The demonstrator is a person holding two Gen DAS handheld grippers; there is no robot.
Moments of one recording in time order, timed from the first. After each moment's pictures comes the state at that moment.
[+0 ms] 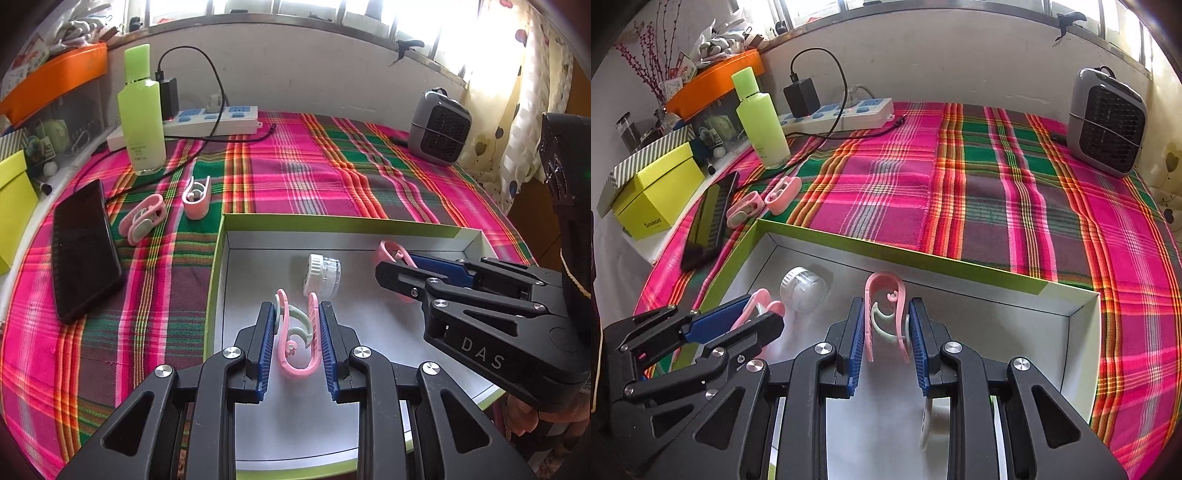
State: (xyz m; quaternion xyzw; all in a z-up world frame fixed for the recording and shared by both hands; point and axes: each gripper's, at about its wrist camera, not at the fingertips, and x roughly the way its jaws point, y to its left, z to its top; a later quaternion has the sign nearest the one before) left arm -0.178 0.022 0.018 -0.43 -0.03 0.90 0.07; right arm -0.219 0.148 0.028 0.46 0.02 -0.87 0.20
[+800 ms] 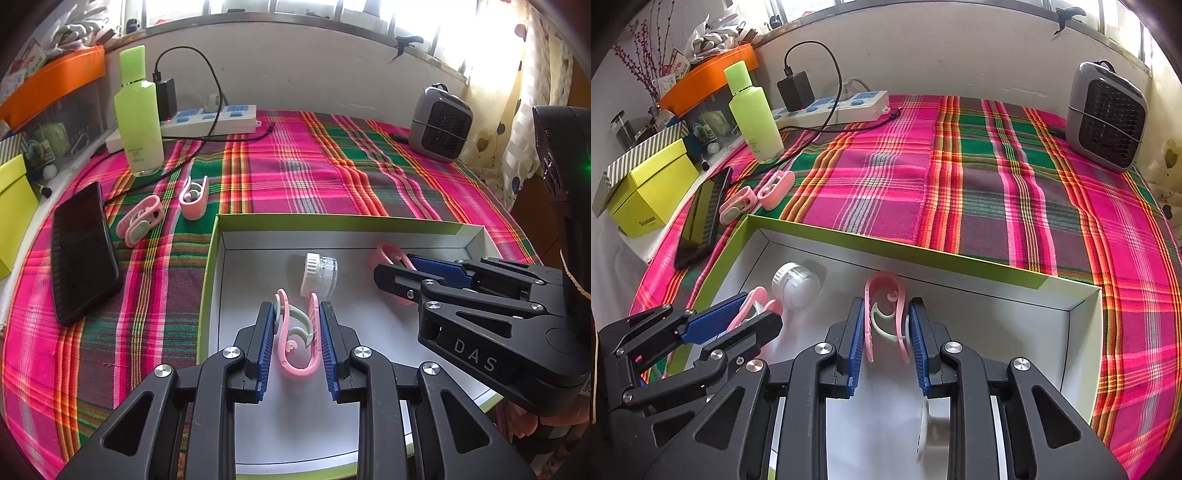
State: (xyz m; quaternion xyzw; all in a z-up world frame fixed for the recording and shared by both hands) left arm -0.180 0.025 0.017 -0.43 -0.02 0.90 0.06; right arm -0.222 0.148 0.025 0.47 0.02 -0.86 0.19
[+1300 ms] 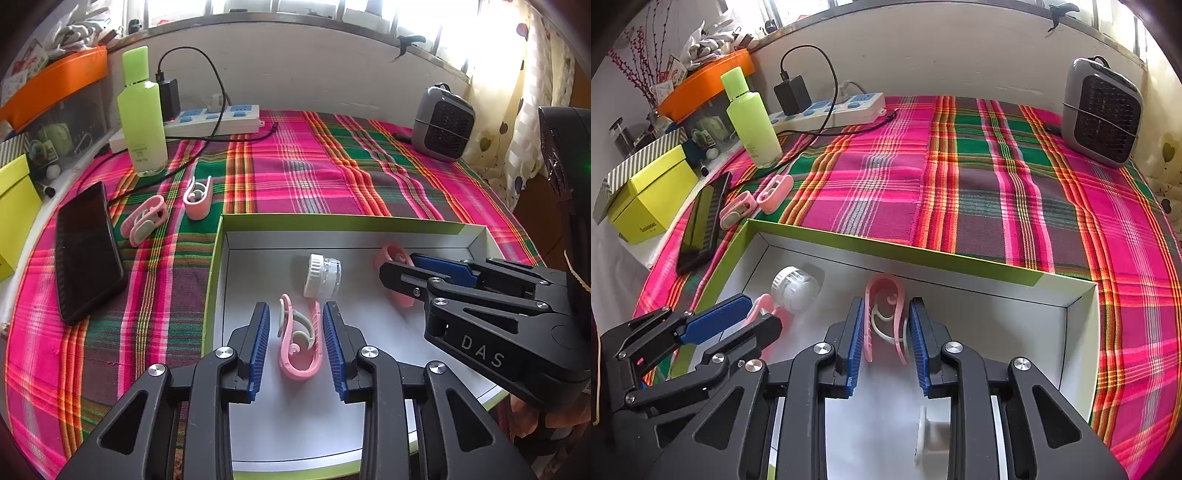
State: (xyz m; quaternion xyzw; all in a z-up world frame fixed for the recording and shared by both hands) left arm -0.179 0.025 0.017 -0.44 -0.02 0.90 0.06; right arm -0.221 0.152 0.026 0.47 0.01 -0.86 0.19
